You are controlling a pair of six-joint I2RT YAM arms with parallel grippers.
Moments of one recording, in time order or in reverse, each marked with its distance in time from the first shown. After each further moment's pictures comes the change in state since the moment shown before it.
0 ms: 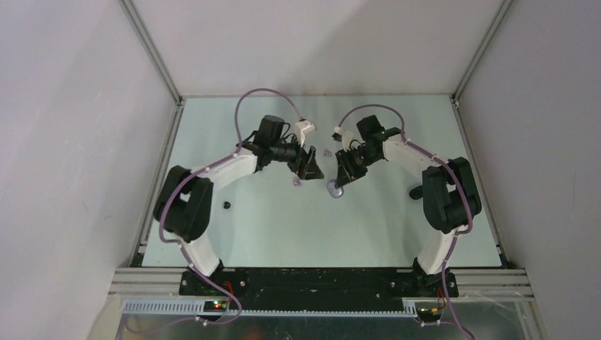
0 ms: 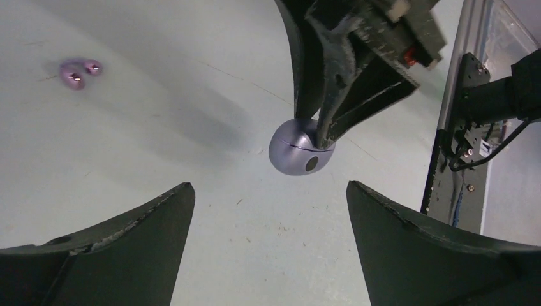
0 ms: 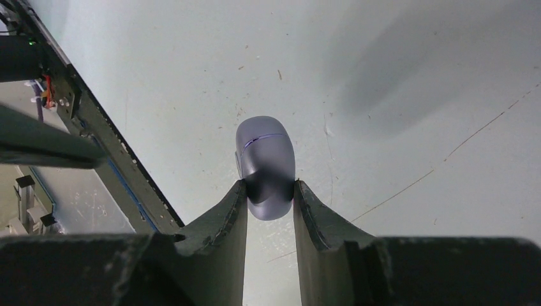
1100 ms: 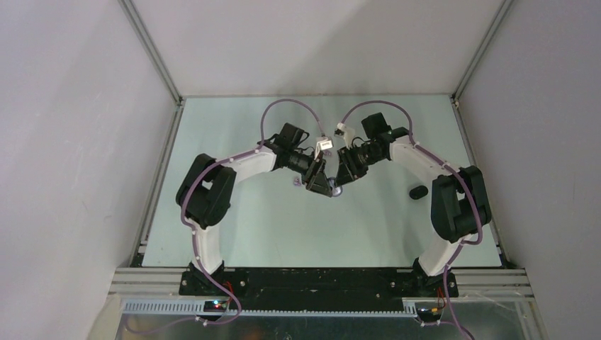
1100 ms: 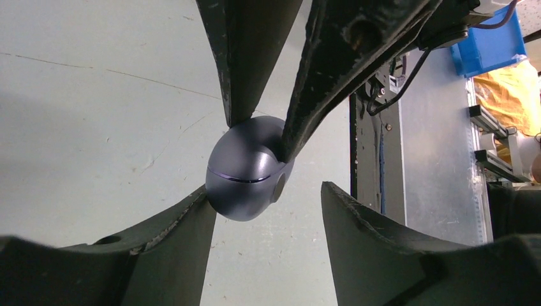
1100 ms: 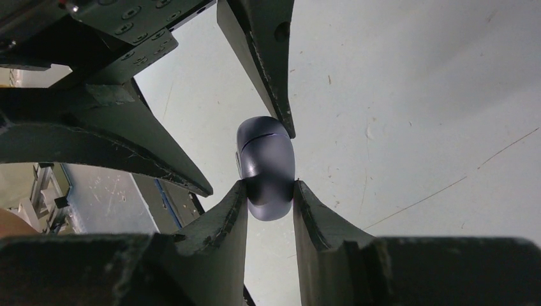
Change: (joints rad) left arm -0.093 0.225 0.137 -0.162 0.312 0.111; right arm -0.014 -0.103 -0.023 -0.010 -0.118 -0.035
